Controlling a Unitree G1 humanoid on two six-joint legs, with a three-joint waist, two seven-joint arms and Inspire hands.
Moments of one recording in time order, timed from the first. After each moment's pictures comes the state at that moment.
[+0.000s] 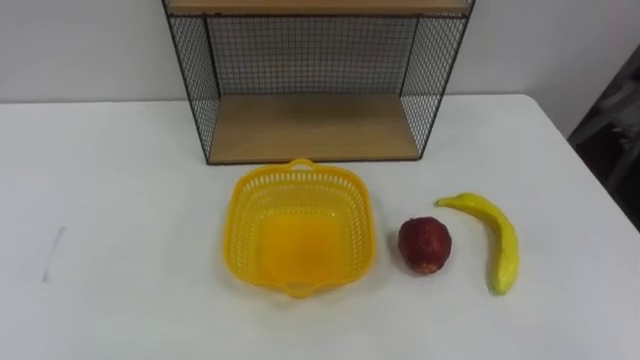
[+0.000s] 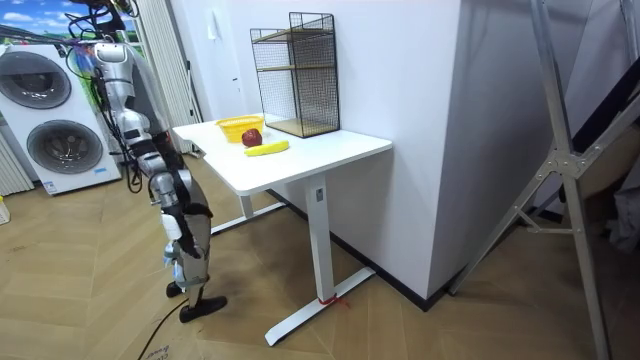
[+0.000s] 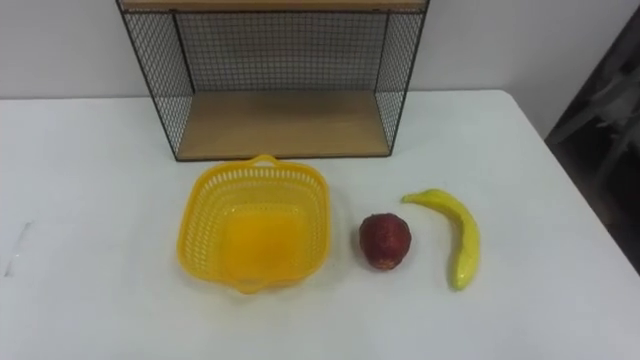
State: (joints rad) left arm 0.28 0.19 0.15 1.12 0.31 0.16 -0.06; right arm 0.19 -0.22 -0.31 1.25 1.02 0.12 -0.11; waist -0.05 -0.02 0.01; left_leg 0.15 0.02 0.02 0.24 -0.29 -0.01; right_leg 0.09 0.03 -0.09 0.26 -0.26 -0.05
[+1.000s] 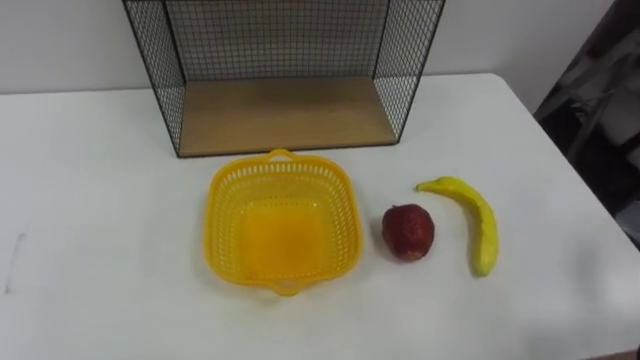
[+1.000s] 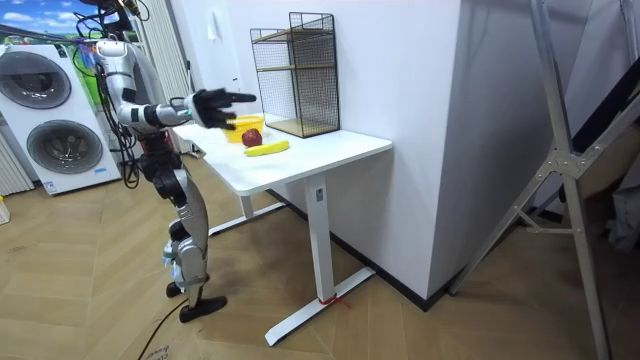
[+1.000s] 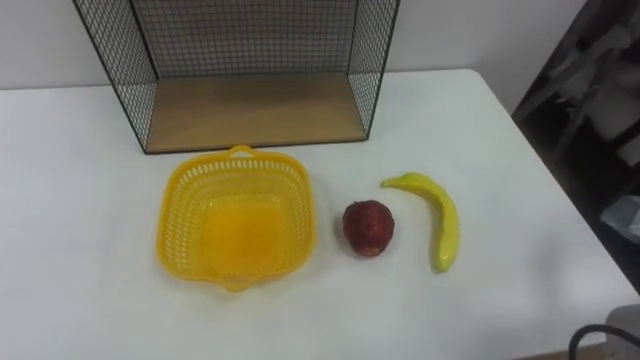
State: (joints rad) left arm 0.32 0.22 0.17 1.06 0.29 0.06 0.08; right arm 0.08 -0.35 -0.49 0.04 0.43 -0.10 -0.78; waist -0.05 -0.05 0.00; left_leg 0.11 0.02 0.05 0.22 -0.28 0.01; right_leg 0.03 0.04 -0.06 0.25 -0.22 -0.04
